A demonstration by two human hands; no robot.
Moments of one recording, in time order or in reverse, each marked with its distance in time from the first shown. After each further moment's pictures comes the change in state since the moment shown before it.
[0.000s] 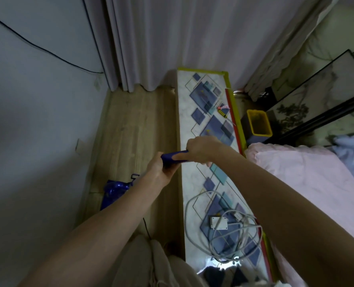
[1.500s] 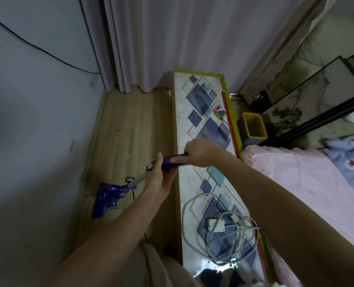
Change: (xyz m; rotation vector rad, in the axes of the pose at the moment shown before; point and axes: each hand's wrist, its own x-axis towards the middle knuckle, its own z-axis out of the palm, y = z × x) left_hand 0.004 -0.013 -0.021 -0.080 -0.113 0.089; right_hand 0.013 0.003 0.009 0.045 0.086 -0.071
